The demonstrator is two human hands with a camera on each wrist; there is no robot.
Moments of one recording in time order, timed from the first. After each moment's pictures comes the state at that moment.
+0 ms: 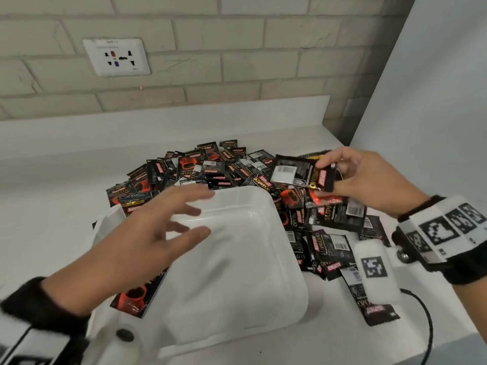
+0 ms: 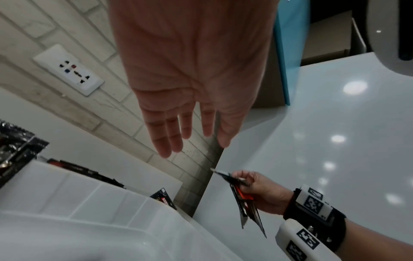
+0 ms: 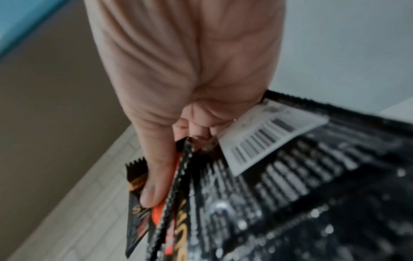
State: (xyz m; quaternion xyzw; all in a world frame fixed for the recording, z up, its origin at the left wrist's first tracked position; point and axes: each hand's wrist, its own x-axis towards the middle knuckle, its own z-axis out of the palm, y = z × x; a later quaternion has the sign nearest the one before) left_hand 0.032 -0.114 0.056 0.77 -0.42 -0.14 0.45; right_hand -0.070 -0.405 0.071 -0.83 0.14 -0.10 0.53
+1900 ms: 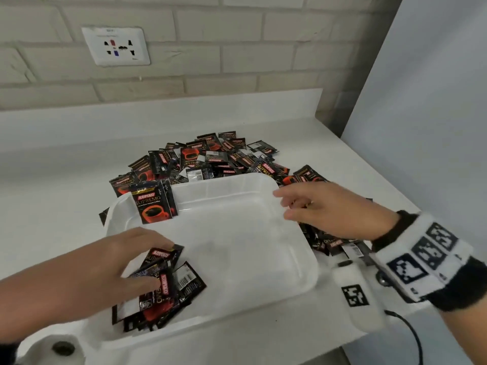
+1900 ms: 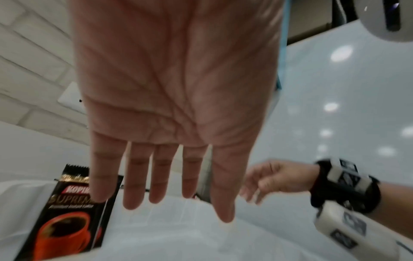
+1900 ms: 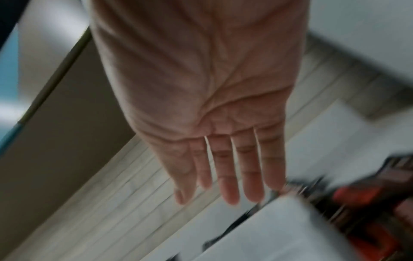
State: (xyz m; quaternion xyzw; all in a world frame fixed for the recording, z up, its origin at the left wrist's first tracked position) left_hand 0.053 -0.023 0.038 0.87 -0.40 -0.26 0.13; right_hand -0.081 -0.321 0.064 -0.95 0.09 0.06 0.29
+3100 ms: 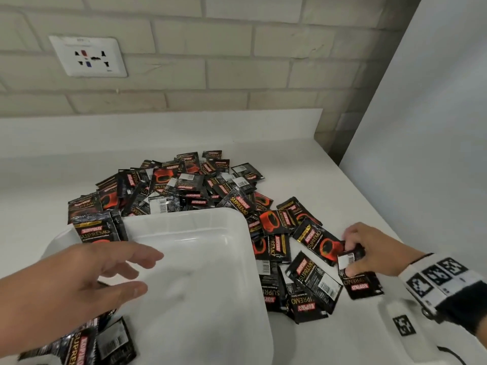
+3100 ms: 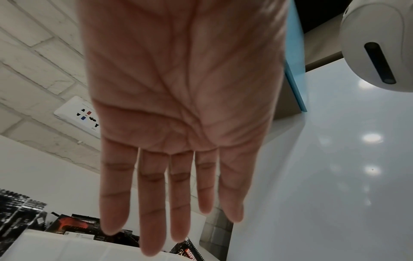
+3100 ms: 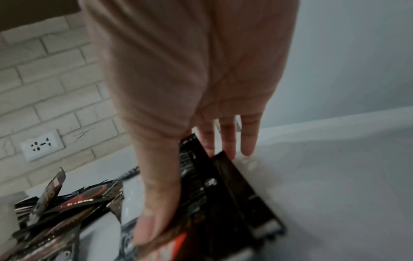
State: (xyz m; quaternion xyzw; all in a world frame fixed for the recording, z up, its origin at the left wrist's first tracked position) left_hand 0.053 -0.100 0.039 0.87 -0.35 -0.19 0.30; right_hand -0.096 -0.526 -0.024 -0.94 0.21 0.16 0.24
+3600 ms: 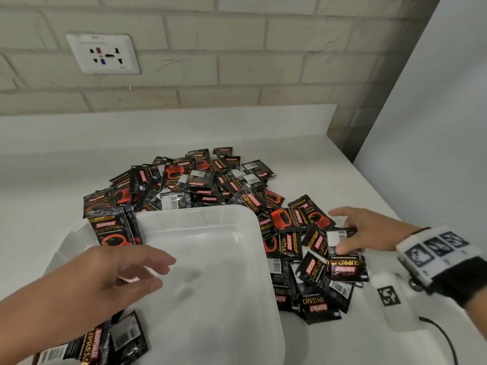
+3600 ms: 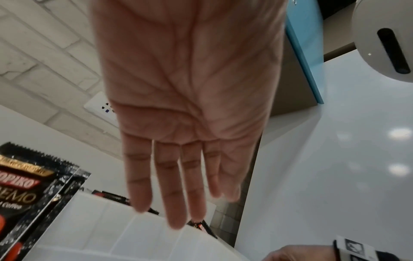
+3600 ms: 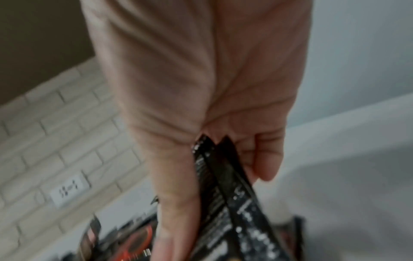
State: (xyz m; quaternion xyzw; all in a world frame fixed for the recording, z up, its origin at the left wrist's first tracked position) left_hand 0.046 -0.108 0.036 0.85 -0.33 -0.20 0.35; right_hand -0.055 -0.509 -0.001 -0.90 0.22 0.21 0.31
